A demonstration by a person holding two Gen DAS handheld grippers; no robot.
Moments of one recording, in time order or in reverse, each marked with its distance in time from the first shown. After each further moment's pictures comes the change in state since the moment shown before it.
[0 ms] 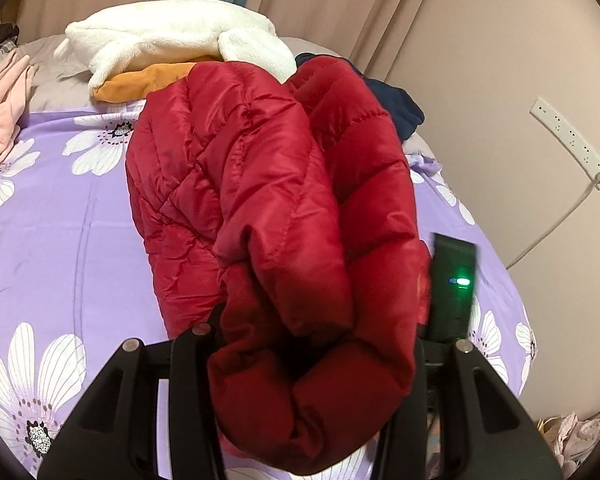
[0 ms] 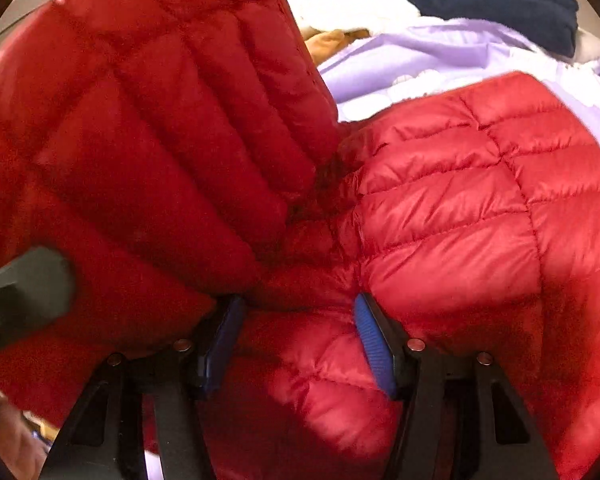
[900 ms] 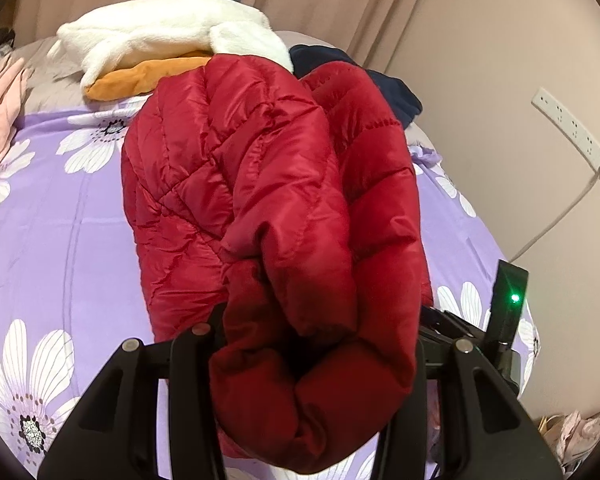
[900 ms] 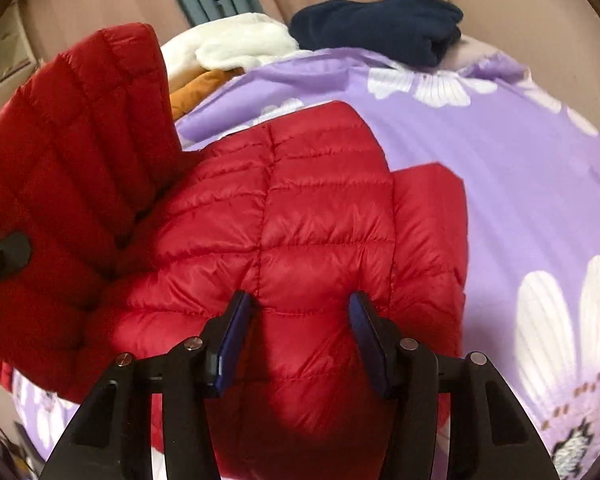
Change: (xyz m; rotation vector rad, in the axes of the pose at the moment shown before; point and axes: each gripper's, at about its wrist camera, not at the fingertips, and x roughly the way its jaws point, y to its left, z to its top) left arm 0.014 -0.018 -0.003 0.025 0.017 0.010; right arm -0.063 -0.063 -0.027 0.075 -0.086 -0.316
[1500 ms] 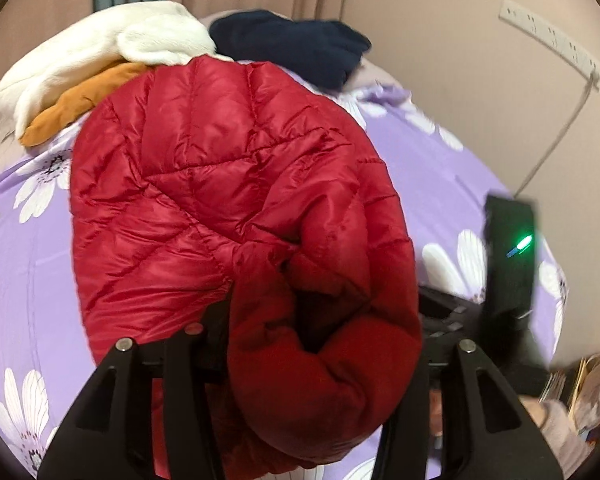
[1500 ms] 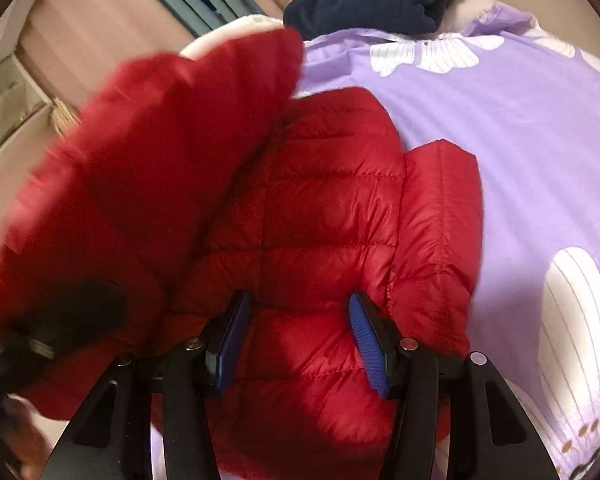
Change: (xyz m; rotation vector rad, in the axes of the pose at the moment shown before) left arm 0.065 -0.084 -0.008 0.241 0.110 0.026; right arm 0.011 -0.040 0.008 0.122 0.026 0.219
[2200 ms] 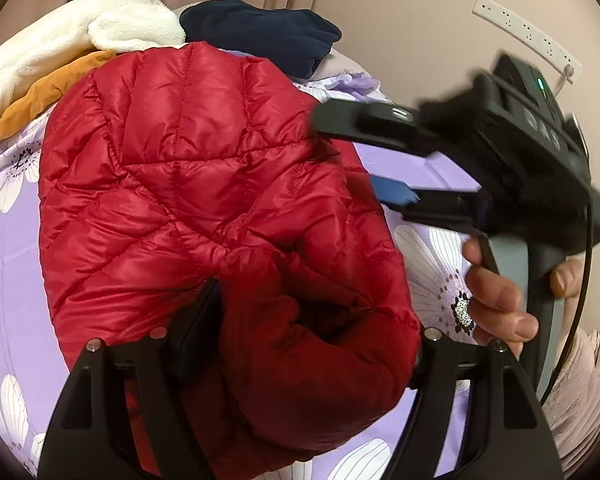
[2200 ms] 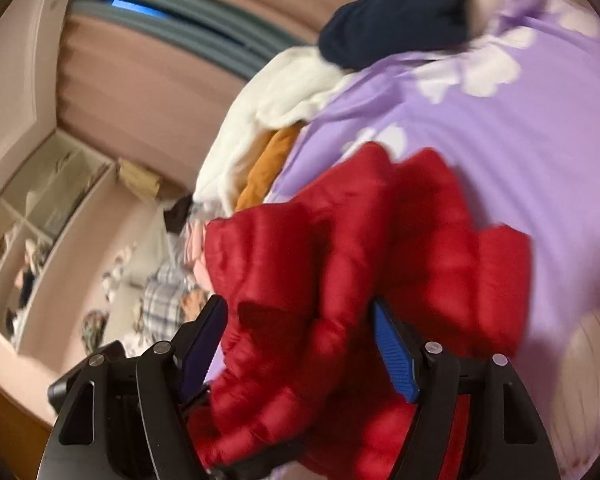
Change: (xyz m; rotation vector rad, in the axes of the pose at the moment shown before) left arm -0.007 0.010 -0.007 0.012 0.018 -0.130; right arm -0.018 0.011 0.063 0.140 -0.008 0.328
